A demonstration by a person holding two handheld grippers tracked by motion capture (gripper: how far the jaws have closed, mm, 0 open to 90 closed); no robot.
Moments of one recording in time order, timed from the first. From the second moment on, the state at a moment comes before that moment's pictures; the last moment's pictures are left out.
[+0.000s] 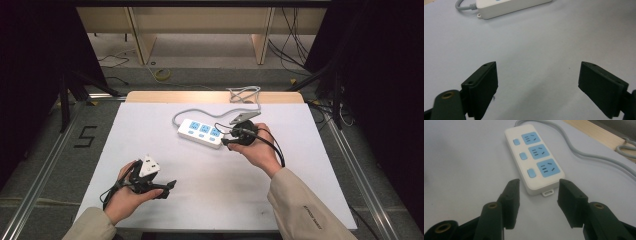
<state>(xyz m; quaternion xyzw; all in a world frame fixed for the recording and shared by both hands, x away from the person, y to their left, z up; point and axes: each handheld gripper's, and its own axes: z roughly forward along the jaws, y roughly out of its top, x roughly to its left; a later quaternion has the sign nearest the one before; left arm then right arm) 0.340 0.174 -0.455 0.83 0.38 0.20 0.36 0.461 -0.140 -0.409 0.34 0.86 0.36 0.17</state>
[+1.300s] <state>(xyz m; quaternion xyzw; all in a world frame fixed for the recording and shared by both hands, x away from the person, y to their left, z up) 0.340 0.178 -0.455 0.82 0.39 0.20 0.37 0.405 -0.197 -0.410 0.35 0.84 0.39 0.15</state>
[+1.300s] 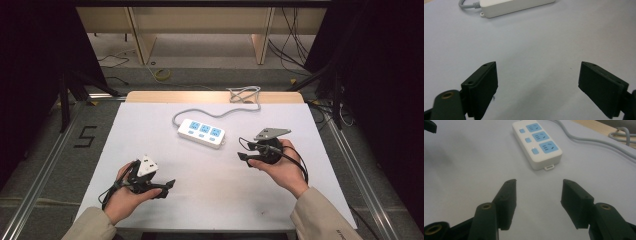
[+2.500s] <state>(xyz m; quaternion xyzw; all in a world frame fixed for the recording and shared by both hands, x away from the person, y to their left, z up) 0.339 0.179 -0.454 0.82 0.39 0.20 0.37 0.357 -0.259 -0.441 0.36 0.82 0.42 0.15</state>
